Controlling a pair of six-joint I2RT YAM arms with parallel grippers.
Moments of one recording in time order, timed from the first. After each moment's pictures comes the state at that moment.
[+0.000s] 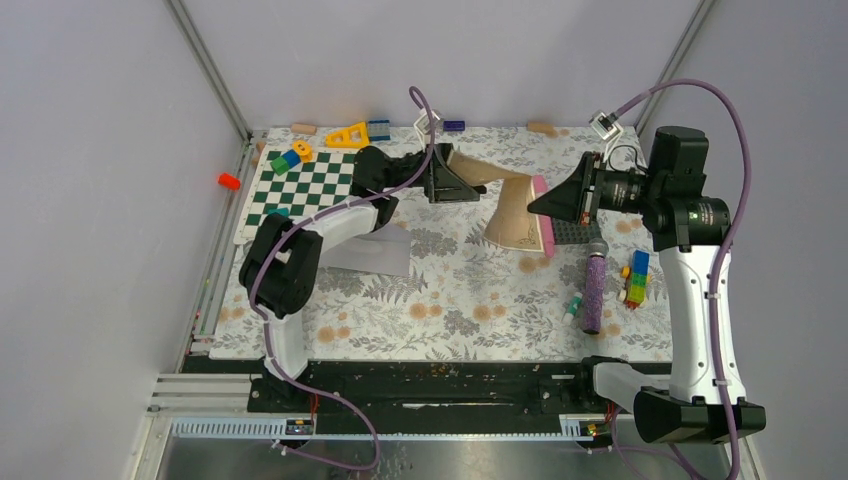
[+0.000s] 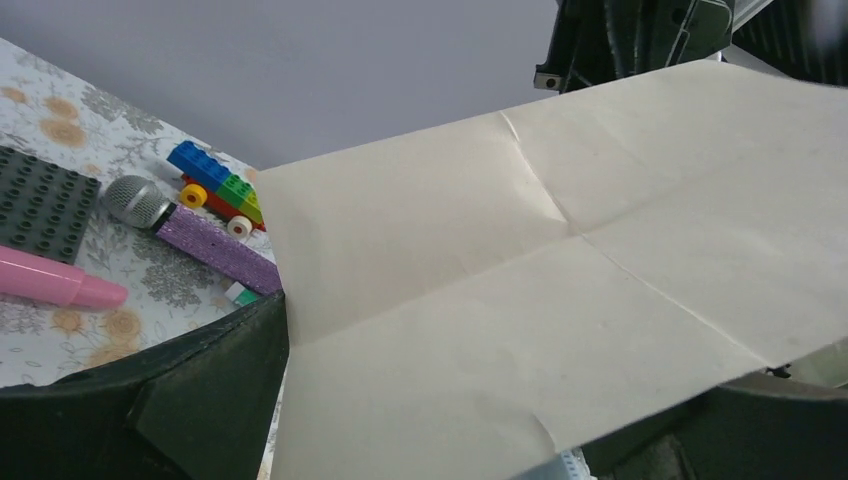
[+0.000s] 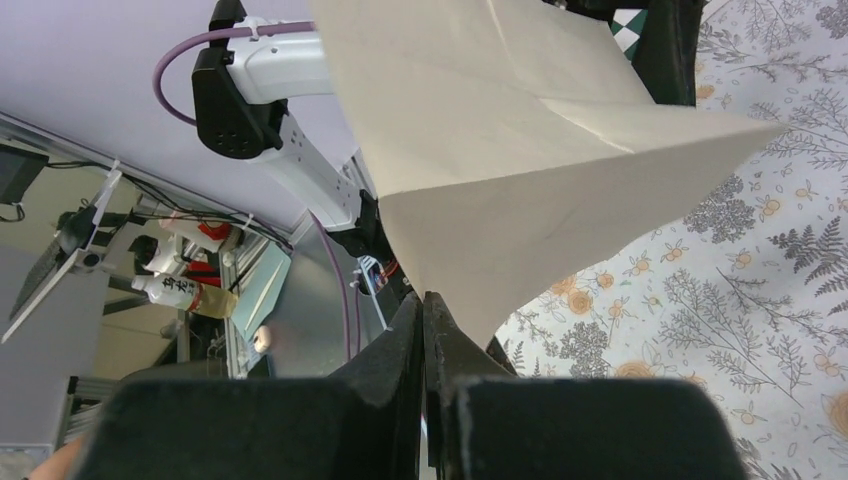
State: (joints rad) left arm -0.53 1.92 1.31 1.15 1.14 -1.28; right arm -0.01 1.14 1.51 -0.91 -1.20 0.18
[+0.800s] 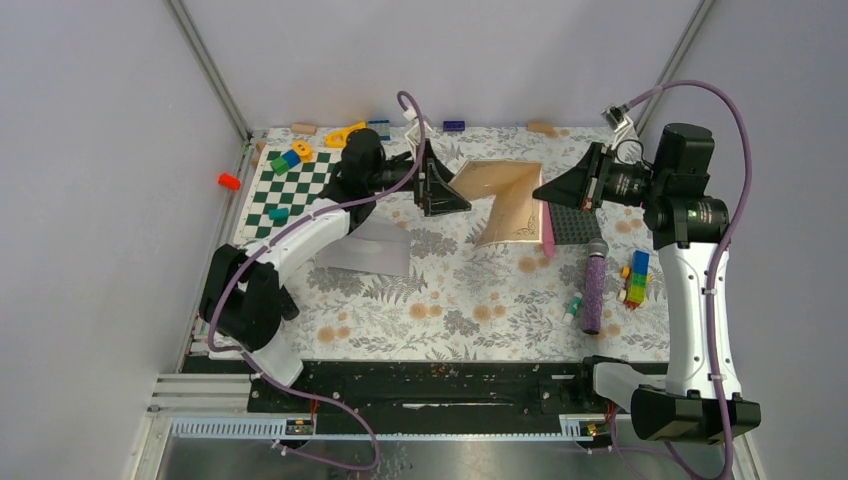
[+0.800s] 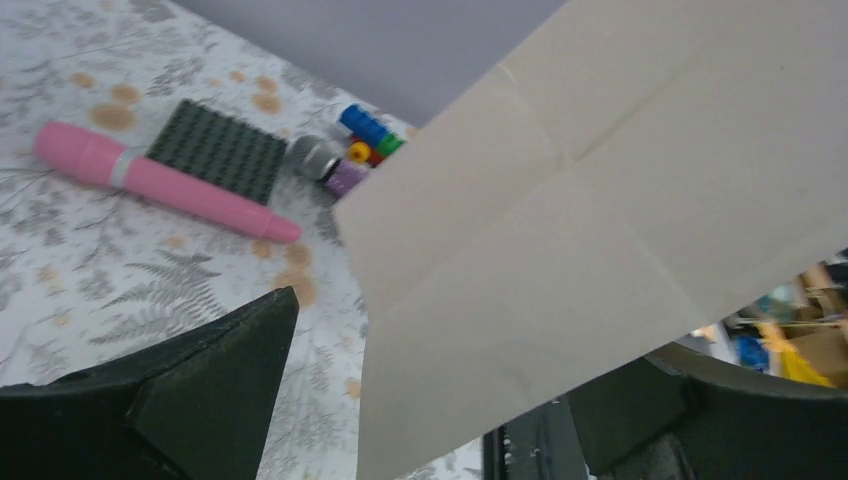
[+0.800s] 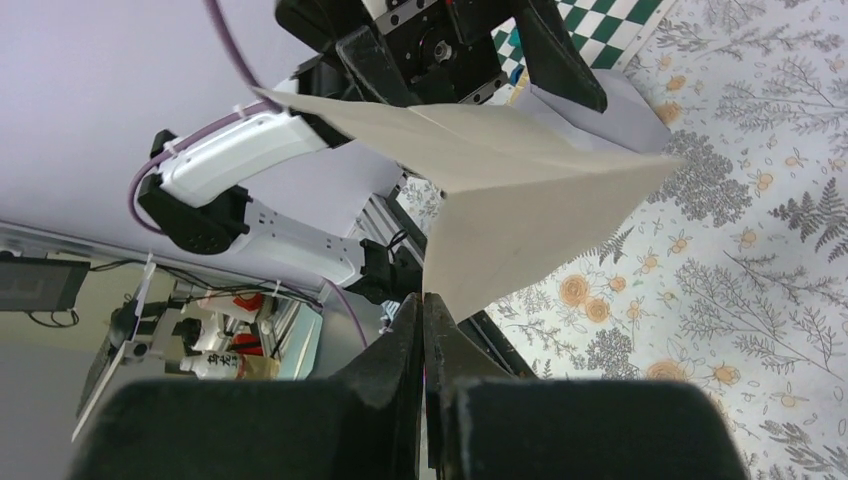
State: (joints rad) left arm -0.49 1.65 1.23 0.49 1.07 -0.60; right arm -0.07 1.14 1.46 -0.77 -1.14 0.43
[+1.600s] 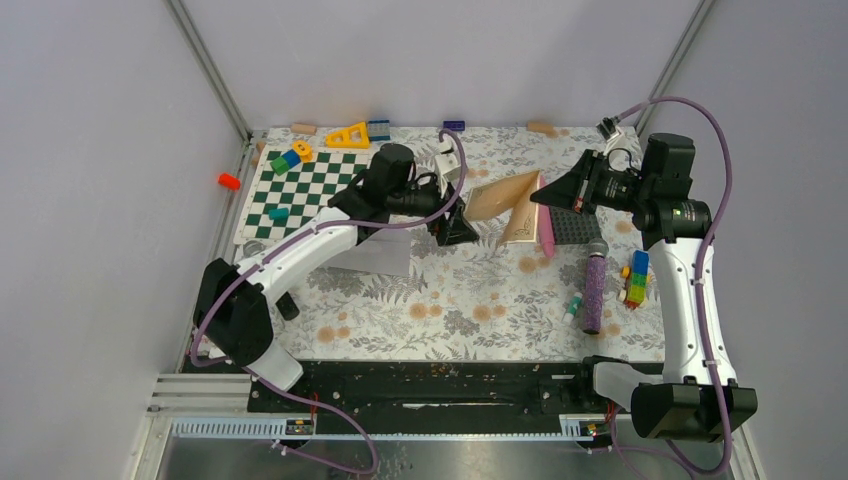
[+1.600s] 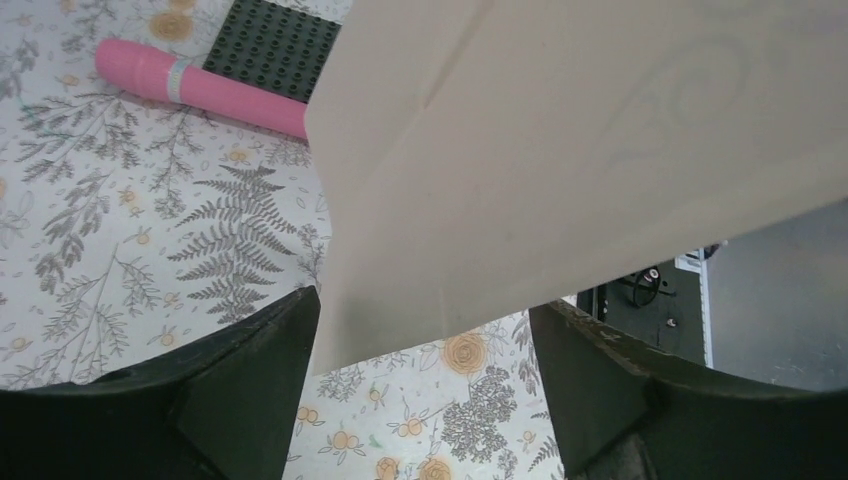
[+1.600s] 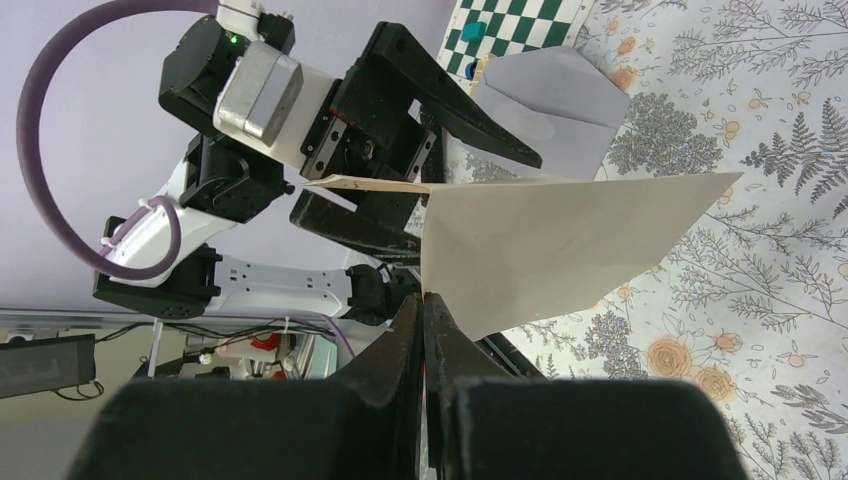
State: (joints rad) left arm -0.66 1.57 1.31 -0.15 0.77 0.02; right arm -0.07 1.15 1.32 -0.70 -1.03 0.53
